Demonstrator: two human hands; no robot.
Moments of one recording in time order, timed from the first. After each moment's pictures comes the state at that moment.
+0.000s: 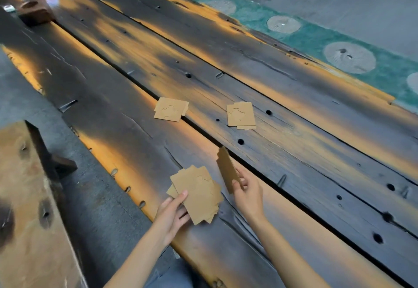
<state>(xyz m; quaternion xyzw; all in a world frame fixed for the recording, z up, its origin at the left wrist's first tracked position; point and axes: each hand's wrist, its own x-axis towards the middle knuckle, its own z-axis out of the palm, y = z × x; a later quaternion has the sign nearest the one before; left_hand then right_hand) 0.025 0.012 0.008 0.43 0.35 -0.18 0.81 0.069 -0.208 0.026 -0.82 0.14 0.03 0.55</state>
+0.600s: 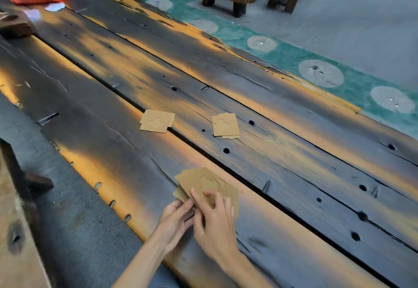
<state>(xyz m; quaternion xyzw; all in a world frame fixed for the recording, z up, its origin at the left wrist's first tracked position) 0.029 -0.021 0.021 0.38 0.20 -0.22 0.87 0.000 -0.159 0.067 -0.95 -0.02 -0.01 0.31</state>
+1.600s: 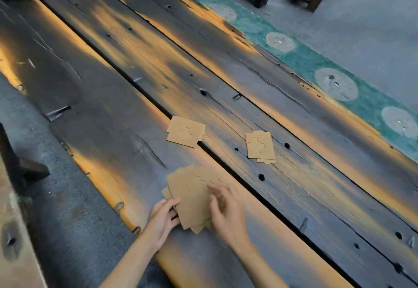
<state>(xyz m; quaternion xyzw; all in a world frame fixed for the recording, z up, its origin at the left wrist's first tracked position) 0.145 0.133 -0.024 0.41 0.32 -0.18 0.83 0.151 -0.055 0.053 -0.88 0.01 0.01 0.48</state>
